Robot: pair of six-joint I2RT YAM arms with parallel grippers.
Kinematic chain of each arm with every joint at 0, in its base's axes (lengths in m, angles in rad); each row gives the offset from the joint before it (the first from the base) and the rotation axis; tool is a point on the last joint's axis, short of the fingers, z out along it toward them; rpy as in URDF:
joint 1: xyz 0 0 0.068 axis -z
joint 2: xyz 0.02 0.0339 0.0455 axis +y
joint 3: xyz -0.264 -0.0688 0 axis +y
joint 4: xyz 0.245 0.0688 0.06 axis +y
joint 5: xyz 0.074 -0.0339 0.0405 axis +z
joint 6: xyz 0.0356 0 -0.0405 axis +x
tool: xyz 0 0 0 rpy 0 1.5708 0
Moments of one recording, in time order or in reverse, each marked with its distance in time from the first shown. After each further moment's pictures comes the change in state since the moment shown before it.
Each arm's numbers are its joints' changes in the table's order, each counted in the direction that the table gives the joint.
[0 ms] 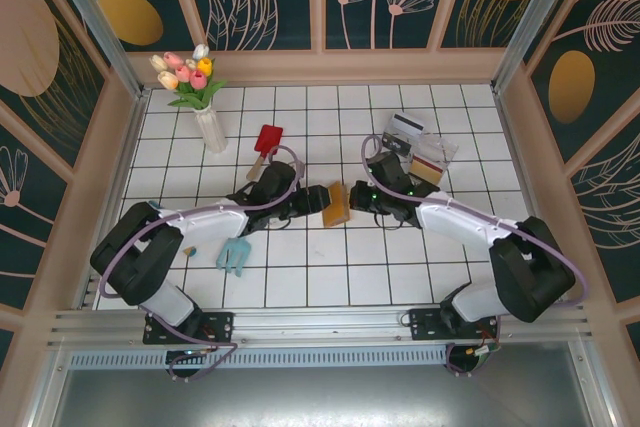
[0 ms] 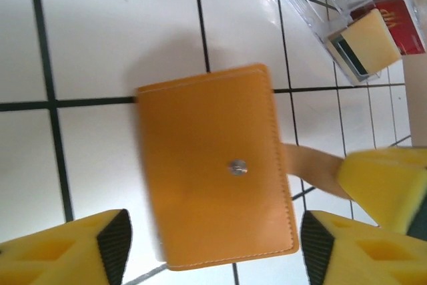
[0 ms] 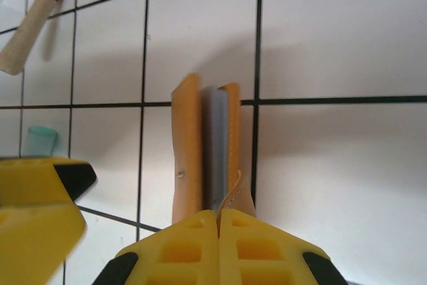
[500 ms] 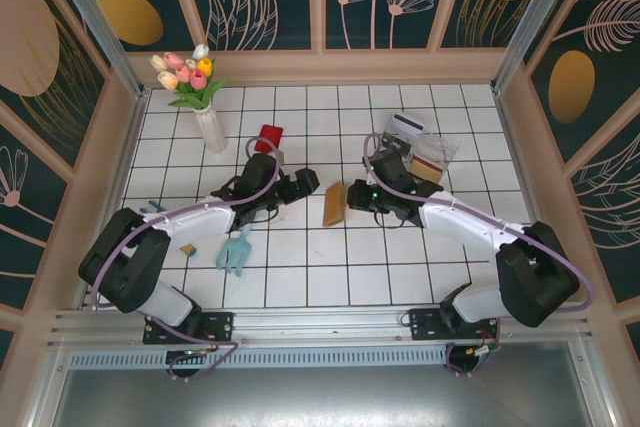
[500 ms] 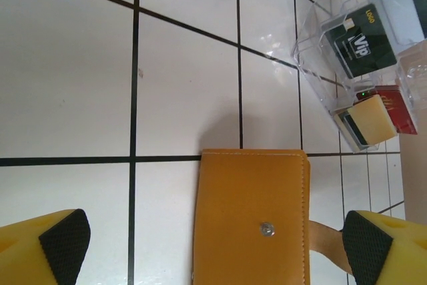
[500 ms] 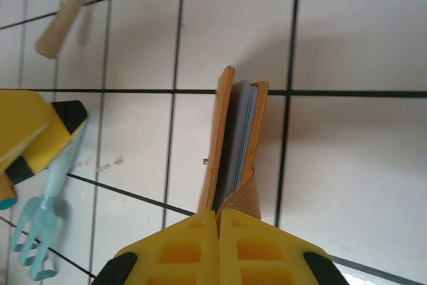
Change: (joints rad) left arm -0.096 -0.068 0.022 0.004 0.051 -0.051; right arm 0.000 -0.022 -0.031 0.007 0.083 -0.014
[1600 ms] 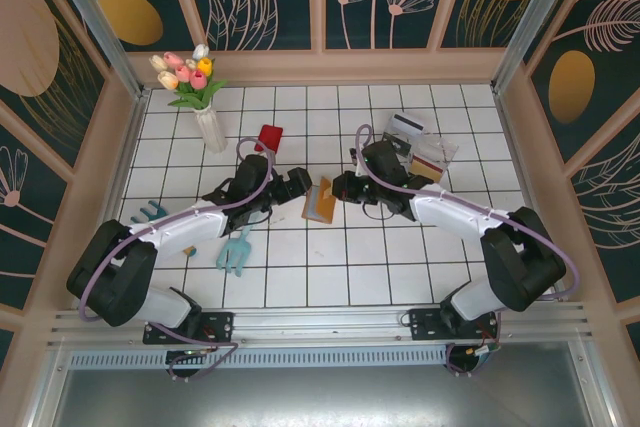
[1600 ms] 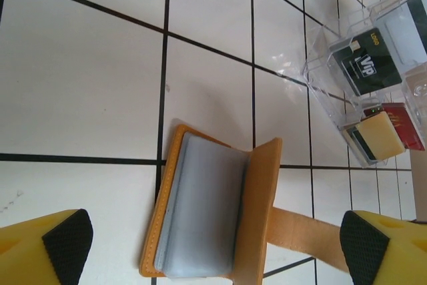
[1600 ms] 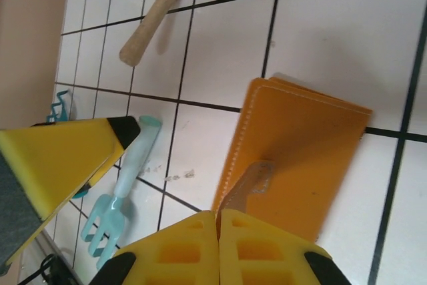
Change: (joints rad) left arm -0.007 -0.081 0.025 0.055 0.058 0.006; right arm 0.008 0.096 -0.037 -0.146 0.130 0.026
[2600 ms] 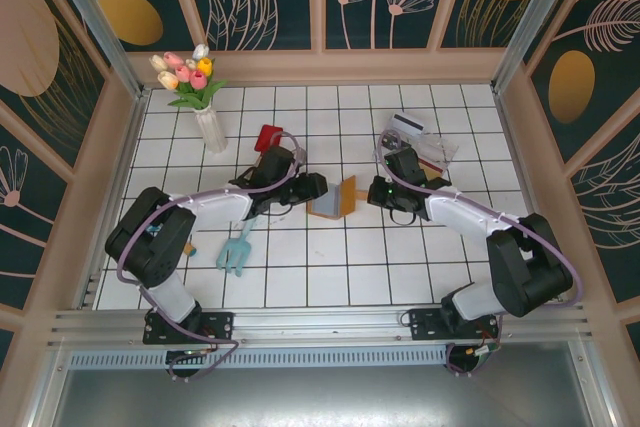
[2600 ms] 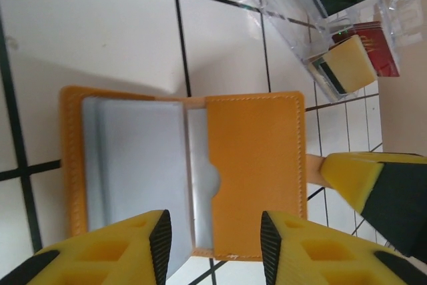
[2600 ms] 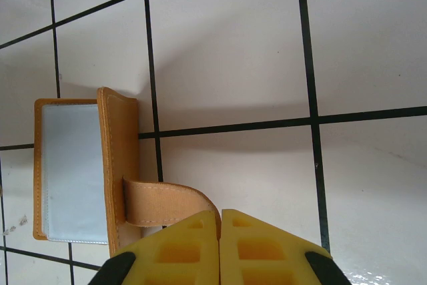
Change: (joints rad) left arm 0.028 0.262 -0.167 -0.069 -0.253 0.061; right arm 0.144 -0.044 0.080 0.167 -0.213 -0.065
